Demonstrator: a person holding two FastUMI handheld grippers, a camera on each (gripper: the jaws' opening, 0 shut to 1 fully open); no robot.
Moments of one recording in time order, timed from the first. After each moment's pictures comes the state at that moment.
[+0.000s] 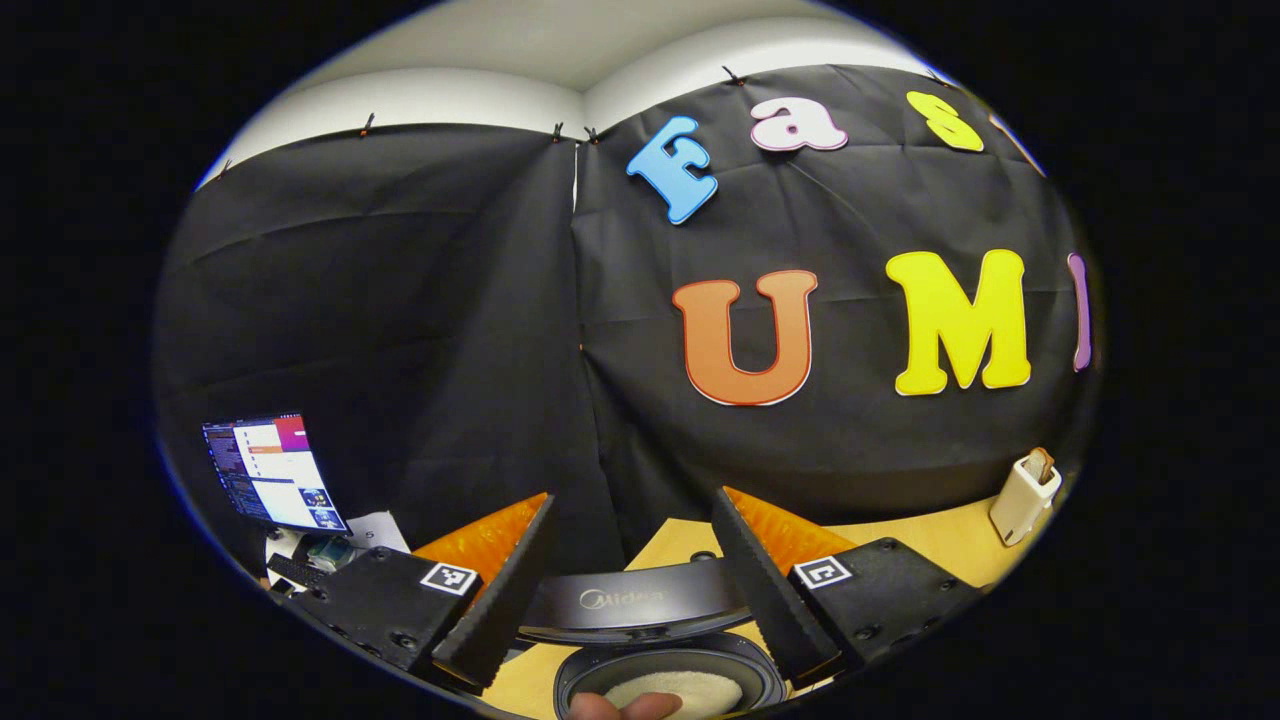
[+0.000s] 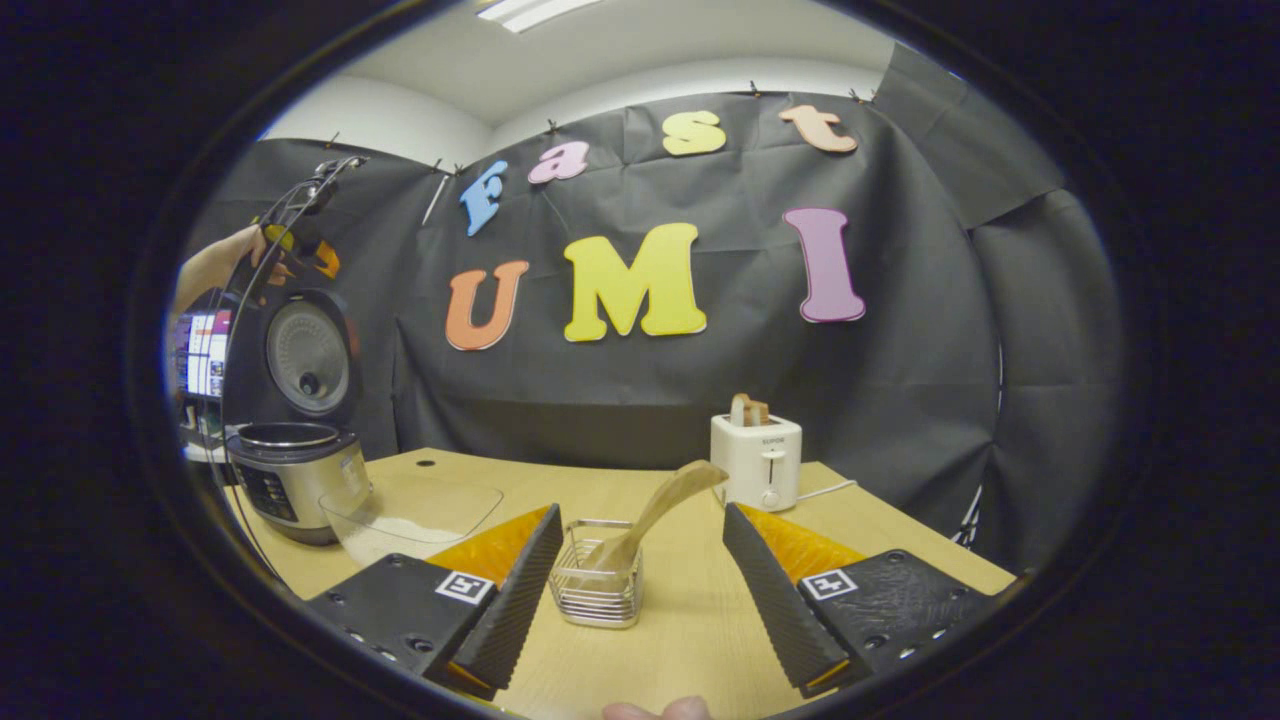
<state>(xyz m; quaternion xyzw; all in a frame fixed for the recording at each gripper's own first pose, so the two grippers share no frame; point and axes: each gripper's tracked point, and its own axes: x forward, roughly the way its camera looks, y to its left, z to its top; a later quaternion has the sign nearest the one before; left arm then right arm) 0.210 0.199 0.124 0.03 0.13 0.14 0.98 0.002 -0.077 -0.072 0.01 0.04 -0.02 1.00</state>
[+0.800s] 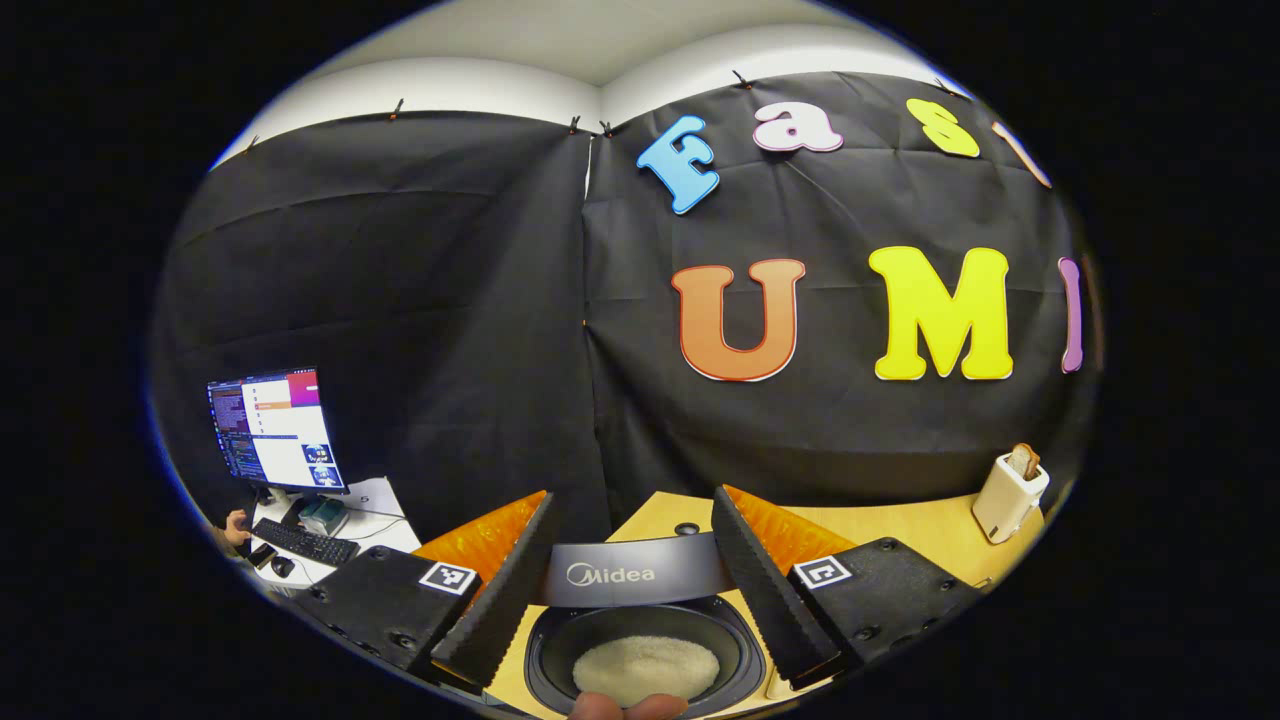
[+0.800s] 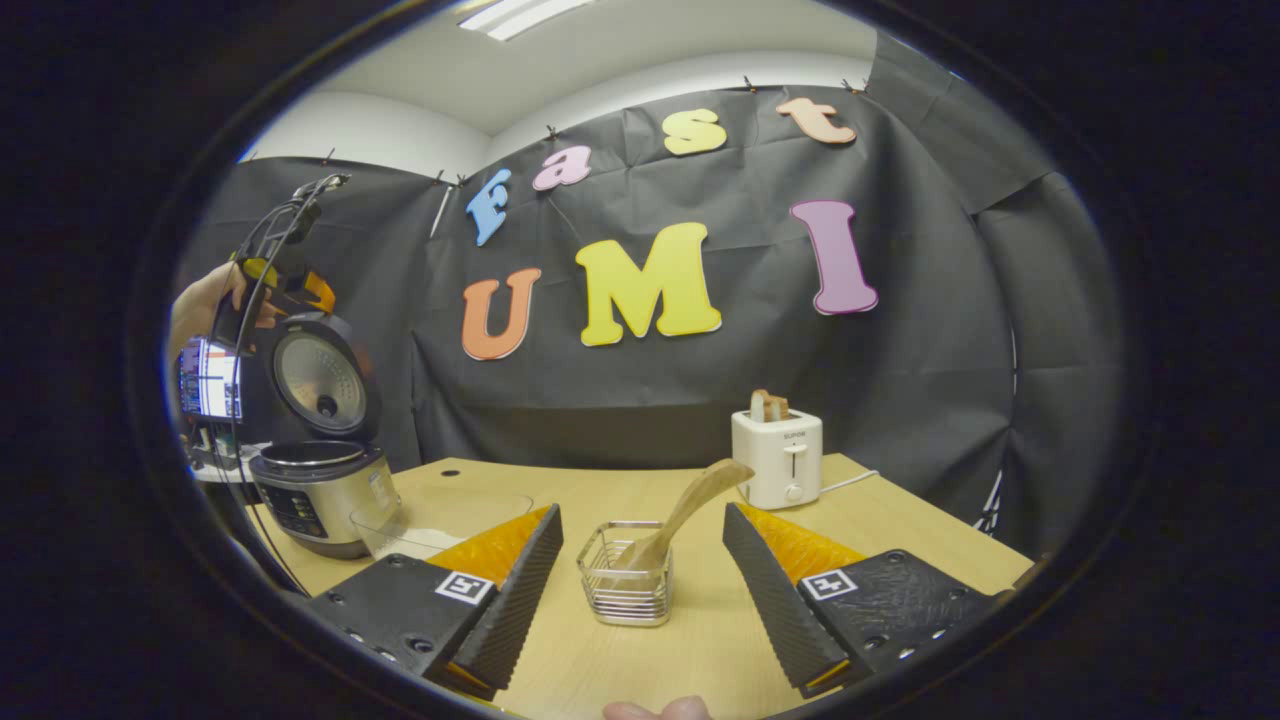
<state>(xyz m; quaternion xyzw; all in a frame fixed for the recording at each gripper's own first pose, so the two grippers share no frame) 0.132 0.166 0.085 0.00 0.13 0.15 0.98 -0.006 -0.054 -0.070 0.04 0.05 0.01 1.00</state>
